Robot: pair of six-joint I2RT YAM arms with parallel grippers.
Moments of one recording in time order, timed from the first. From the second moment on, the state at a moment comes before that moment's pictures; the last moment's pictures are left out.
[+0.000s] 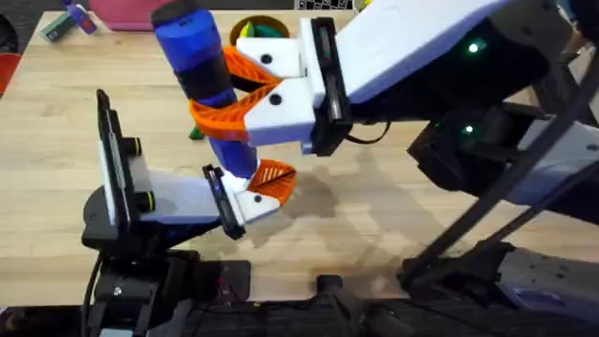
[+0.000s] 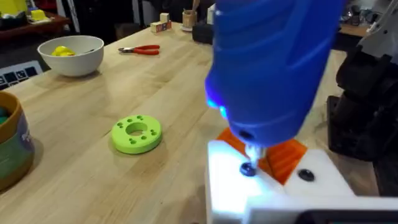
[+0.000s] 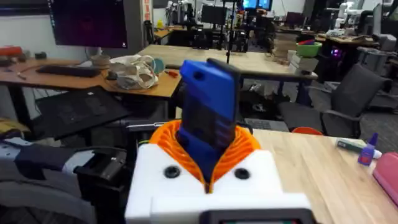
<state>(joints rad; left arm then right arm) -0.06 0.01 0.01 -0.11 1.08 0.05 0.80 1.29 0.79 0.75 -0.84 0.10</state>
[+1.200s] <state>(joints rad) -0.06 0.01 0.01 -0.11 1.08 0.05 0.80 1.30 0.79 0.75 -0.84 0.08</state>
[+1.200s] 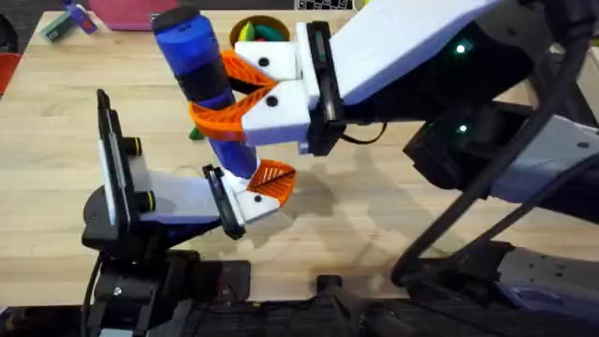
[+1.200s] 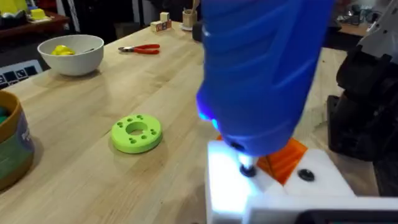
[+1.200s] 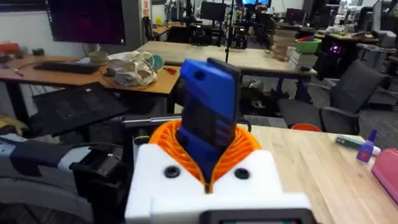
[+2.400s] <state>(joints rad) -0.06 0.01 0.01 -0.11 1.08 0.05 0.79 1.27 1.02 0.39 -0.82 0.00</state>
